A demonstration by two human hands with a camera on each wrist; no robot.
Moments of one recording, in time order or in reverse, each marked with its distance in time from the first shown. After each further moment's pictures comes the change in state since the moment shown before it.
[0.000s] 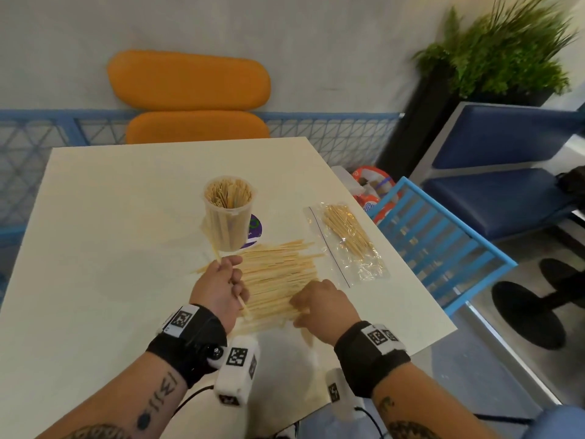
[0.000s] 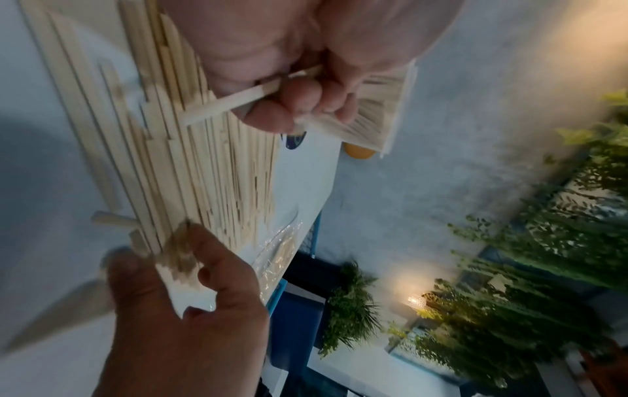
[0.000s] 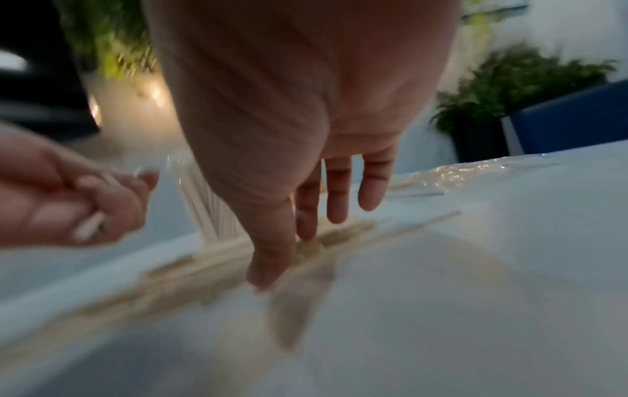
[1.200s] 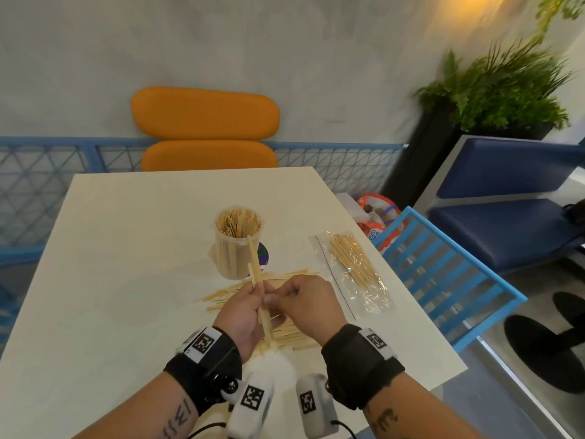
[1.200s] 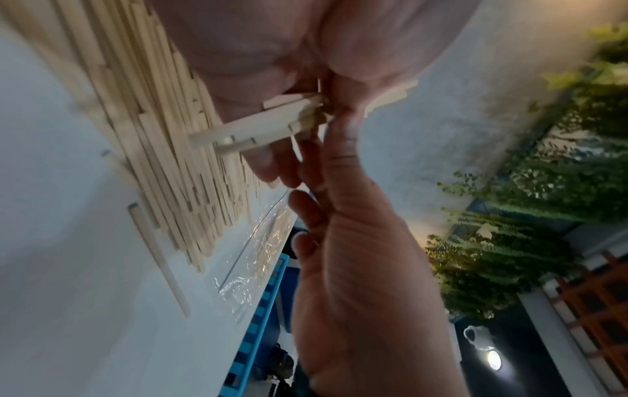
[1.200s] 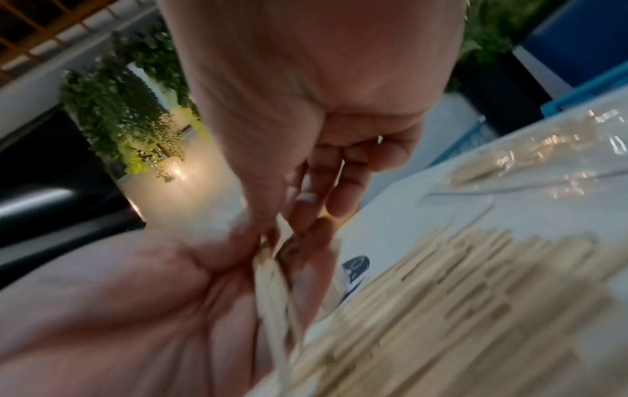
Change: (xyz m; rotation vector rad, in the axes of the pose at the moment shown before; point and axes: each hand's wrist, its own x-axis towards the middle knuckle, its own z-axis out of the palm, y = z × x) left_hand -0.020 0.008 0.027 0.071 -0.266 -0.068; right_hand 0.017 -0.059 -0.057 0.706 0.243 0.055
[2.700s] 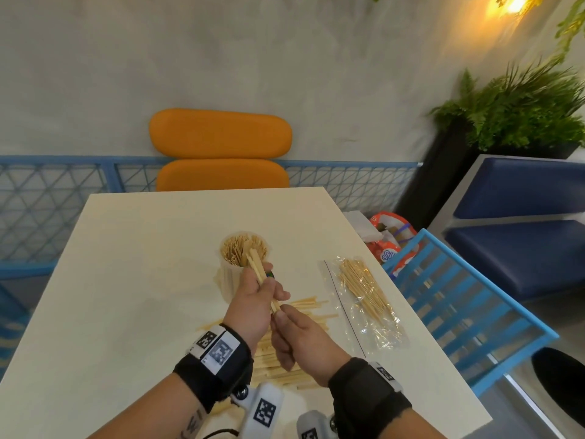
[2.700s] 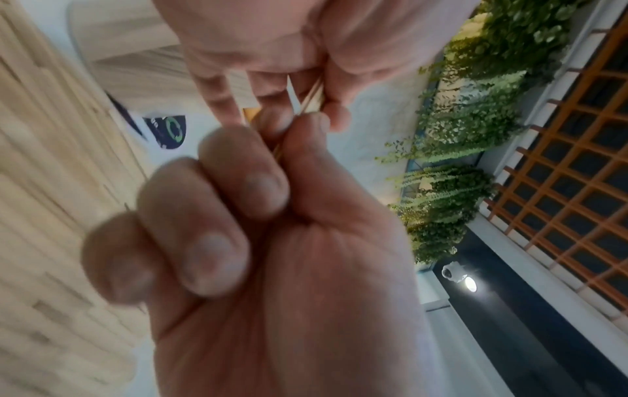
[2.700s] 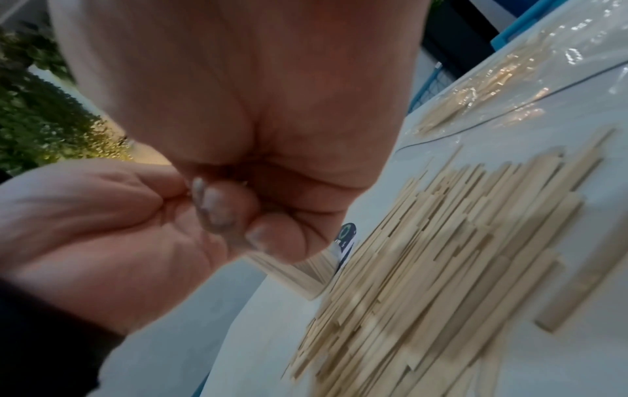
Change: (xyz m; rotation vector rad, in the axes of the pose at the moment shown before) left_hand 0.025 0.038 0.027 0.400 0.084 0.457; right_hand 0.010 0.003 0.003 0.508 -0.452 -0.020
